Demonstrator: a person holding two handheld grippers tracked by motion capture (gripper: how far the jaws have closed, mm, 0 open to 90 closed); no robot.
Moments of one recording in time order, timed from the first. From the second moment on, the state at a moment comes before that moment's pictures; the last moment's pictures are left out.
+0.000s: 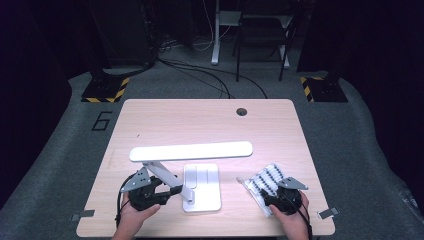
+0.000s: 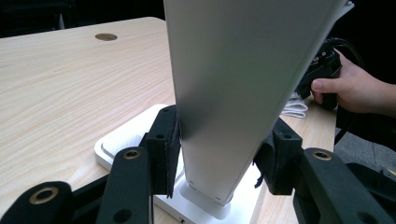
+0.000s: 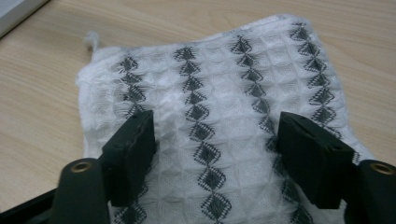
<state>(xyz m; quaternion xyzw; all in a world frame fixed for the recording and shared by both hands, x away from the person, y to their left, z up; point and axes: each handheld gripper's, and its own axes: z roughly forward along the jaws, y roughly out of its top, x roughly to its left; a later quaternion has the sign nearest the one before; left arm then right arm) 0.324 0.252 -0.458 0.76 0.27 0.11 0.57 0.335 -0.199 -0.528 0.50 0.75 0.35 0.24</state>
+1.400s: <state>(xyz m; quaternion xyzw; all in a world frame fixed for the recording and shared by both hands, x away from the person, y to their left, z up) 0.324 0.251 -0.458 0.76 0.28 0.11 0.57 0.329 -0.142 -0.465 0.42 0.76 0.47 0.16</state>
